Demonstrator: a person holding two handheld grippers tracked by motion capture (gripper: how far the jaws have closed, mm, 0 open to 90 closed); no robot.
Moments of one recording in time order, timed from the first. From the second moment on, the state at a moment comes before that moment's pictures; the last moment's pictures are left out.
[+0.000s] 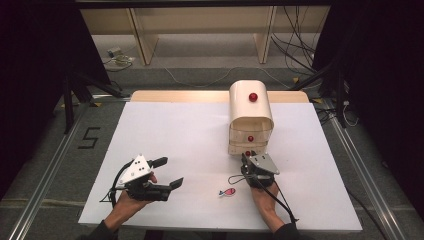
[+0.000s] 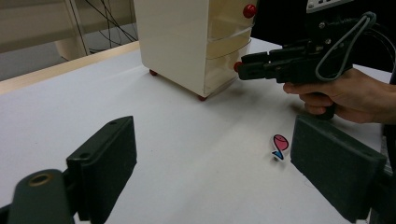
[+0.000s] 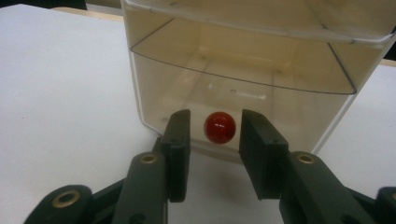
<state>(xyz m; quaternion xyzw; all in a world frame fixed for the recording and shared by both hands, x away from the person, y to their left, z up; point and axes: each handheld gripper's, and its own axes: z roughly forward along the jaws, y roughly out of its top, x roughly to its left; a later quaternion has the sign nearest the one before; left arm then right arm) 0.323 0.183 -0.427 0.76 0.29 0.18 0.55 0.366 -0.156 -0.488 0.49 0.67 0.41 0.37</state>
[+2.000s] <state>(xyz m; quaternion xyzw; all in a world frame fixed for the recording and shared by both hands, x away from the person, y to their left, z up) 0.322 0.182 -0.427 0.76 0.28 0.18 0.55 0.367 -0.140 -0.490 0.53 0.64 0.39 0.39</state>
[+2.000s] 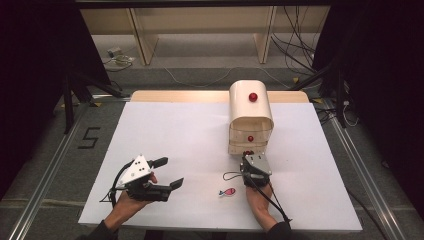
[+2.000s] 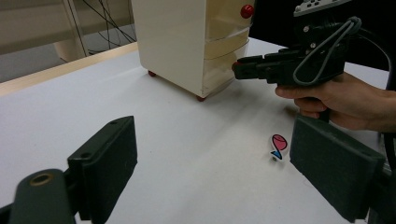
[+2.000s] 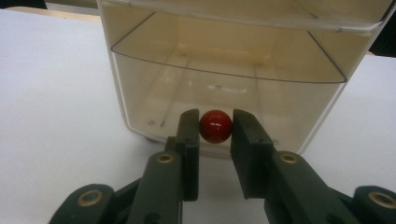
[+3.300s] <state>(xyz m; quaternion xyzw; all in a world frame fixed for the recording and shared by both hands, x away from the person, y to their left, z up) 0.322 0.182 -0.427 0.76 0.28 0.18 0.55 0.355 -0.145 -0.487 0.54 0.65 0.40 0.37</state>
